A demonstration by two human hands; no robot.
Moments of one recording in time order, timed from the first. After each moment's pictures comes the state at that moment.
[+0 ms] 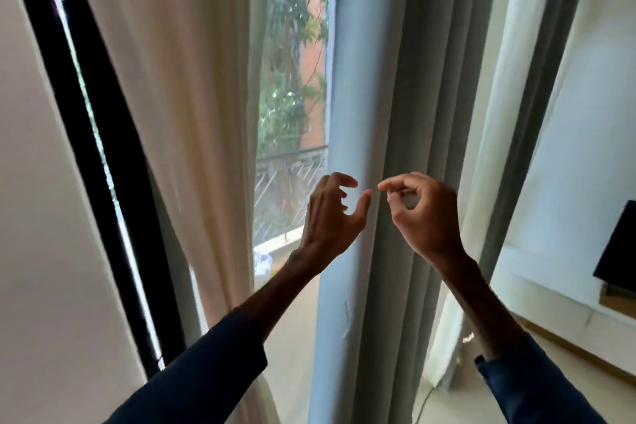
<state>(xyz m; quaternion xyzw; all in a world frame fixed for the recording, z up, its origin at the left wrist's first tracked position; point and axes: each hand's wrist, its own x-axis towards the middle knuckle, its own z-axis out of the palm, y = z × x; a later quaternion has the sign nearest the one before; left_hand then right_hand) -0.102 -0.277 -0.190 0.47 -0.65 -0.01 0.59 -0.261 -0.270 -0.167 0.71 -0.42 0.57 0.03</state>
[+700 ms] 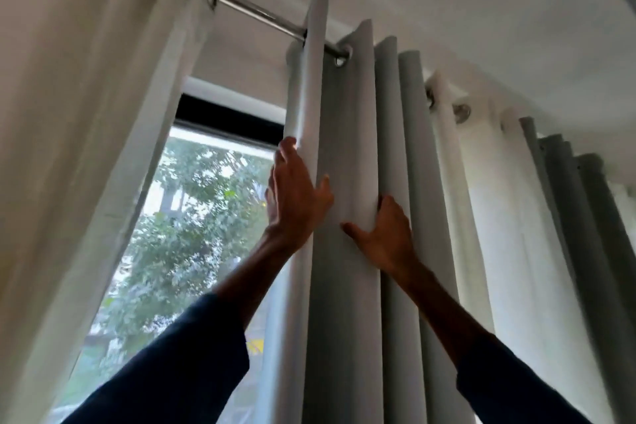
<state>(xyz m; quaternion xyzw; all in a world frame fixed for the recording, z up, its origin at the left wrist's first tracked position) -0.196 -0.407 0.196 0.42 -0.49 0.38 0.67 -0.326 -0.506 0.157 0.72 -0.30 0.62 -0.01</state>
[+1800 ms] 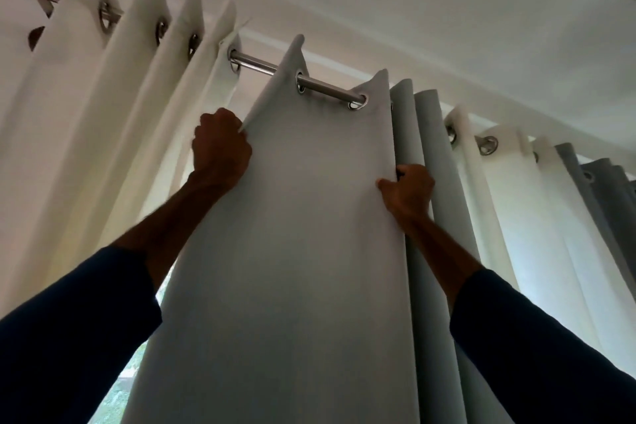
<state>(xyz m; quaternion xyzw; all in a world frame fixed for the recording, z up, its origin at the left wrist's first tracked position) -0.104 -0.301 0.317 0.53 -0.36 0.48 0.60 -0.315 -0.495 0.297 0.59 -0.23 0.77 -0.03</state>
